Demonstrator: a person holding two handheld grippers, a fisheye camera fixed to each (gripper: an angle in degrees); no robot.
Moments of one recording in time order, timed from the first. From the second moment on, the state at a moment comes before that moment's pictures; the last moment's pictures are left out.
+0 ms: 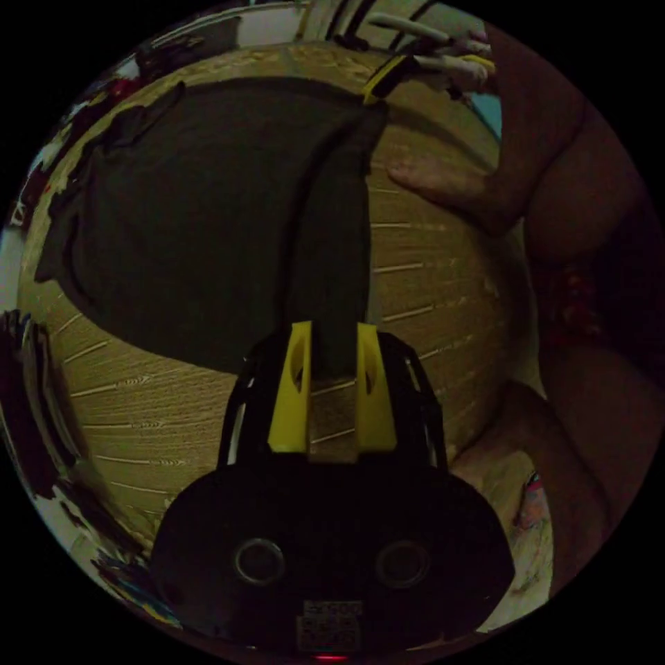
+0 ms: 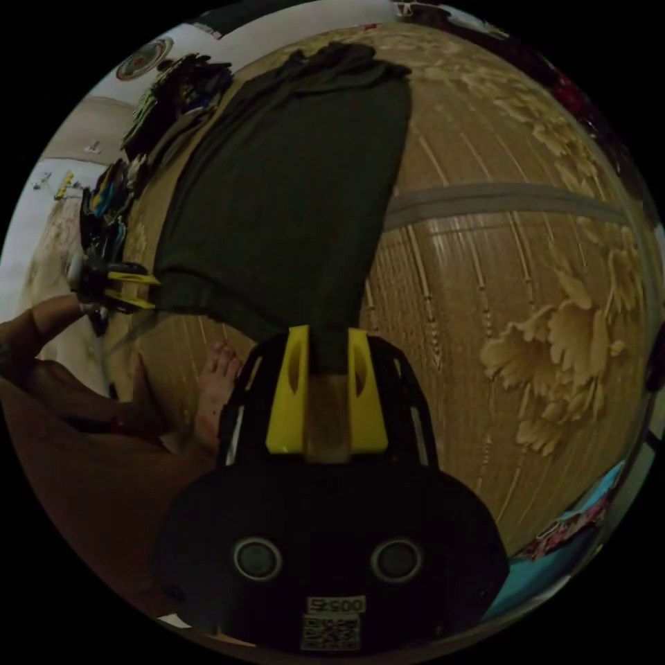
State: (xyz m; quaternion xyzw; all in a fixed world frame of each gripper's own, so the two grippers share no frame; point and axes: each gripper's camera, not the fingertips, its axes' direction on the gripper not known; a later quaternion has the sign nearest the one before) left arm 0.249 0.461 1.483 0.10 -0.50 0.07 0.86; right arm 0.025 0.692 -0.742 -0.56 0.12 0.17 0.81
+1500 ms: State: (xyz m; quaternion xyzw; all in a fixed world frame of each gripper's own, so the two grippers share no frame) left arm 0.385 0.031 1.044 0.28 -0.40 -0.10 0.87; right arm 0.187 0.554 -0.662 -0.48 0.10 -0.13 0.86
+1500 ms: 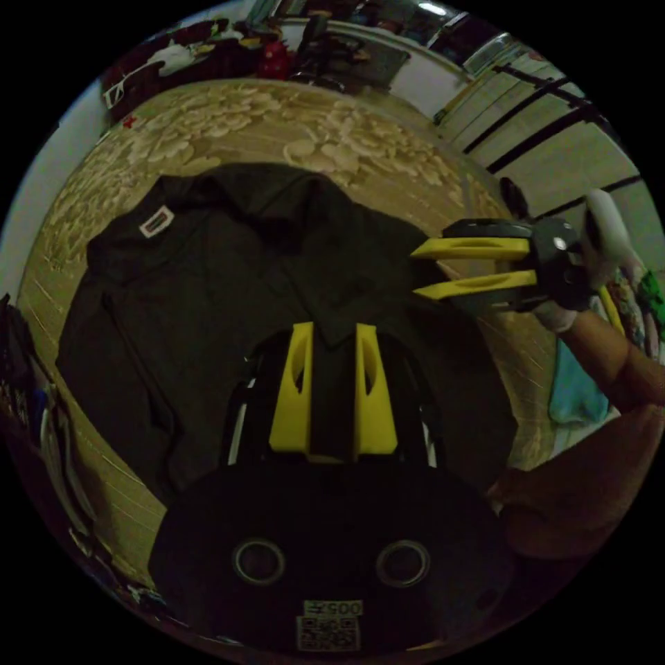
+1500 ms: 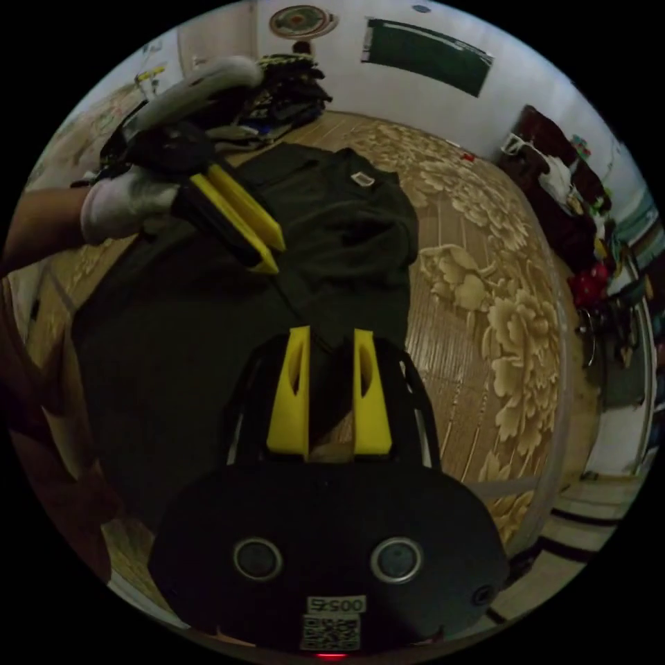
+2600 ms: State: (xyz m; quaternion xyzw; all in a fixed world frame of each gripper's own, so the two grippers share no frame) left arm 0.484 -0.182 0.745 0.30 -0.24 0.03 0.92; right arm 0.414 0.429 -0.716 -0.18 0.04 0.39 0.90
